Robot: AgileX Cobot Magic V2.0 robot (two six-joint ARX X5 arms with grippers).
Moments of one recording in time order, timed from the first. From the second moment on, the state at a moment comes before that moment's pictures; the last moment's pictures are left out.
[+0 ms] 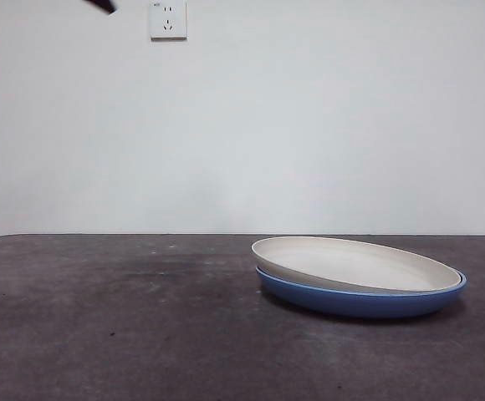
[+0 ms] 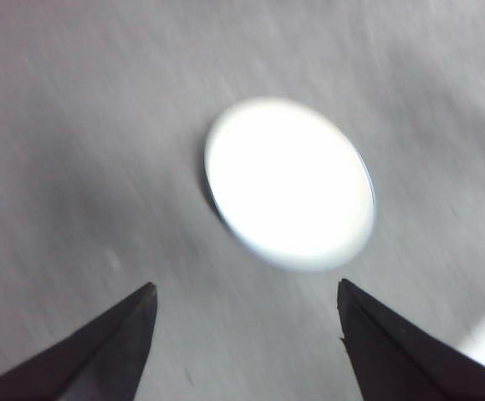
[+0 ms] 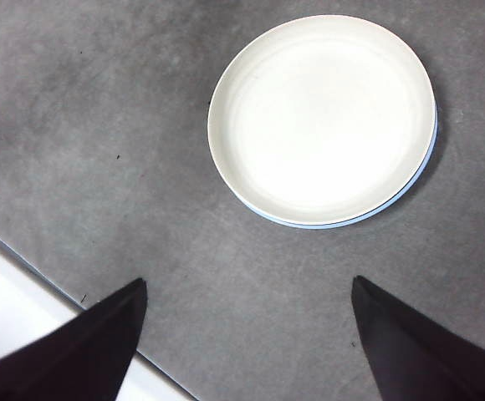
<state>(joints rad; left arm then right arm) -0.56 1.17 1.32 -0.87 0.23 -0.09 0.16 0.81 1.03 -1.10 -0.47 -0.04</state>
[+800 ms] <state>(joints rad) -0.57 0.99 1.12 -0.88 0.52 -0.04 0.16 0.84 1.03 -1.09 -0.31 0.06</state>
